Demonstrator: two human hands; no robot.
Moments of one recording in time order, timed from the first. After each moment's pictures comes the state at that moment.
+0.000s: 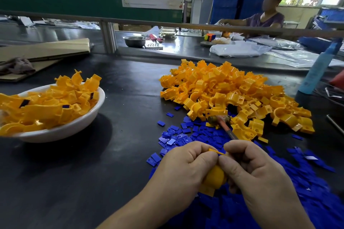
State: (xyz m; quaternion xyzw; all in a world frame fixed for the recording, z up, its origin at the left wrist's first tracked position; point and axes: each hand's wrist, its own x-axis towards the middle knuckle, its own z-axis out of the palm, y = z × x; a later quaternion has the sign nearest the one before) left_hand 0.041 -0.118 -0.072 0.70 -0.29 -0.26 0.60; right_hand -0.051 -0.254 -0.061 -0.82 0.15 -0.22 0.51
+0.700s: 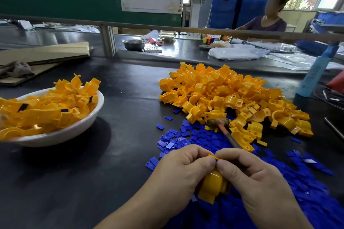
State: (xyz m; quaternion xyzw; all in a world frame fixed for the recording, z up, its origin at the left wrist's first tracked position) left_hand 0.045 -0.117 -0.070 0.72 -0.27 -0.28 0.58; right_hand -0.050 -0.258 -0.058 -0.79 0.12 -0.17 0.57
